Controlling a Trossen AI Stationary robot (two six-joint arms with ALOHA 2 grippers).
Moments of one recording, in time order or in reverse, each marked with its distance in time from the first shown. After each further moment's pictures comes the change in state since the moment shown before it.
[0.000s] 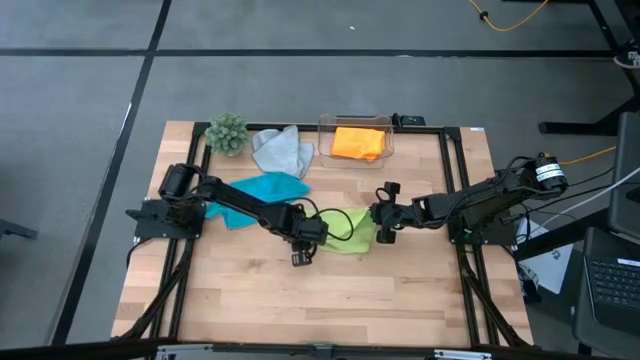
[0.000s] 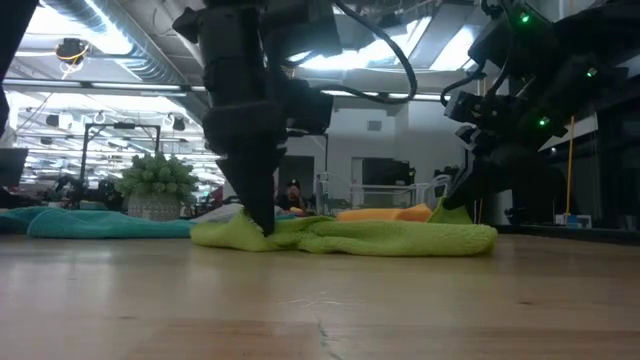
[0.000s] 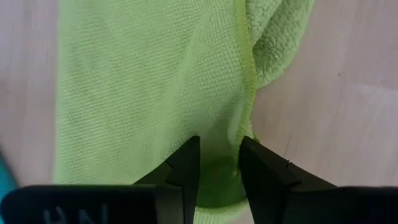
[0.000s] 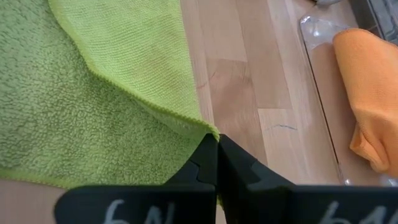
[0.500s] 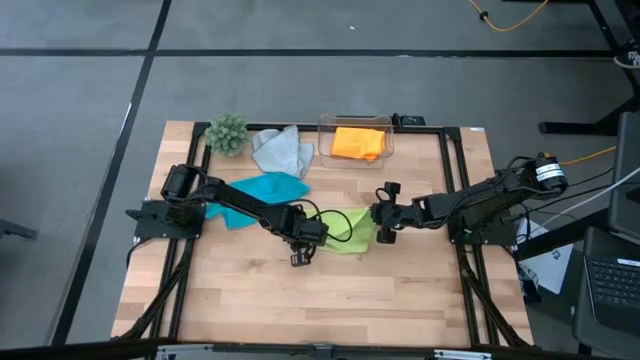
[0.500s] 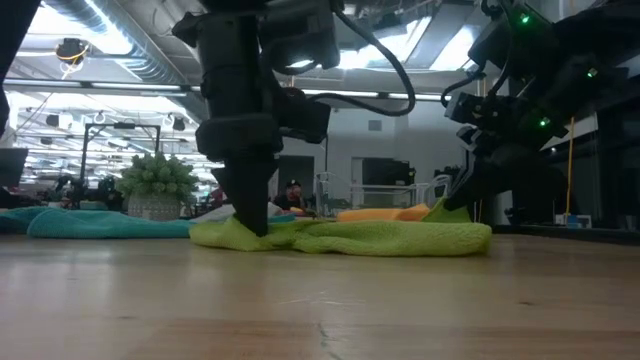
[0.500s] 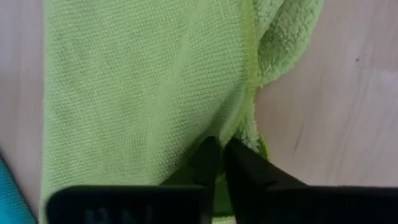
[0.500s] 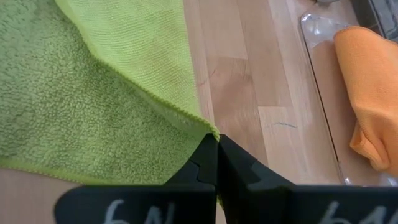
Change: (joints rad) left arm 0.000 0.010 -0.001 -0.020 -0.005 0.004; right arm 0.000 0.000 0.000 -0.007 0.000 0.001
